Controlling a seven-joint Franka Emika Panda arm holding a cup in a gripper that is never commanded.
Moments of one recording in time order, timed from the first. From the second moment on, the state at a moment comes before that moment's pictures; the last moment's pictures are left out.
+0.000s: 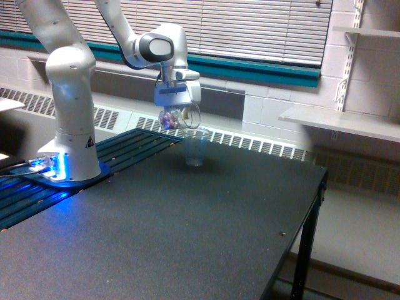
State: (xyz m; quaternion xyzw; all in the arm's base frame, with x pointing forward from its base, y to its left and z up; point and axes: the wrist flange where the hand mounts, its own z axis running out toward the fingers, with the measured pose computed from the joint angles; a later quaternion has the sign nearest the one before) arm 0.210 0.240 0.282 0.97 0.21 0.09 0.10
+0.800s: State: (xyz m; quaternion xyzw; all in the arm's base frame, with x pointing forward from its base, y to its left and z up) arm 0.225 0.251 0.287 0.96 0.23 0.08 0.13
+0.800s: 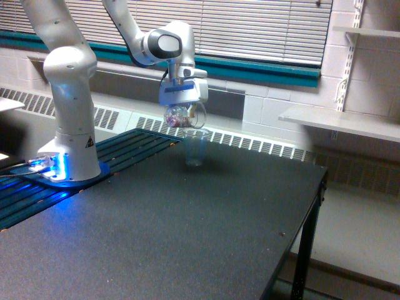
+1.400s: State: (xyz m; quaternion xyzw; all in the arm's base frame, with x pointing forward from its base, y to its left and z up) arm 0.227 0.260 0.281 0.95 0.26 0.06 0.16
